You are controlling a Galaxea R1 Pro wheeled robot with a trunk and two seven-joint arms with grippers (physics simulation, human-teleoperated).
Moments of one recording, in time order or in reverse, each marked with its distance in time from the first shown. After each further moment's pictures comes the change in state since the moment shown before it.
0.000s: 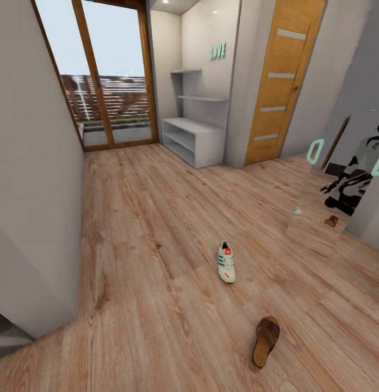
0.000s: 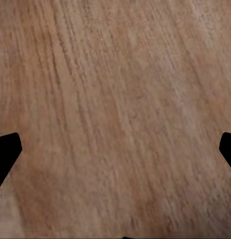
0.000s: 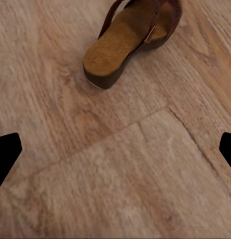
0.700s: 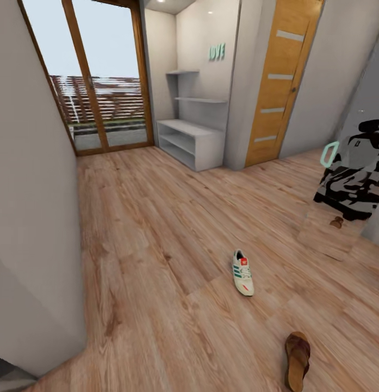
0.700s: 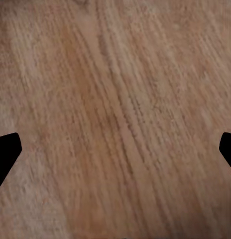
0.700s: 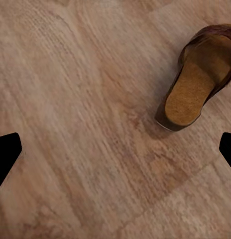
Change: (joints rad) left arm 0.000 0.000 0.000 0.000 0.000 0.000 0.000; right arm 0.000 0.000 -0.002 -0.001 0.000 0.000 0.000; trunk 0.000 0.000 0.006
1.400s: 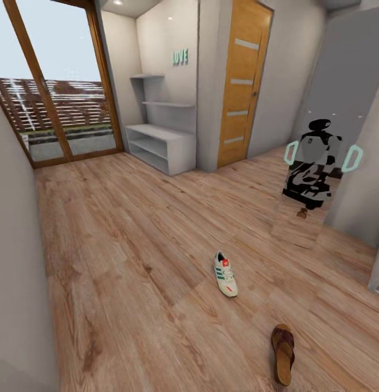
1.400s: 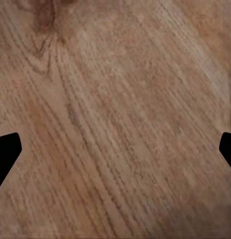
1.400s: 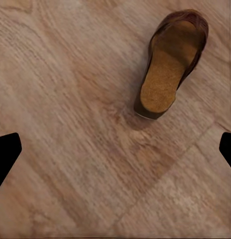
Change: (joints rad) left arm 0.000 0.000 -0.002 0.000 0.000 -0.001 0.000; right arm 0.000 0.000 -0.001 0.001 0.000 0.000 0.000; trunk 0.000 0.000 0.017
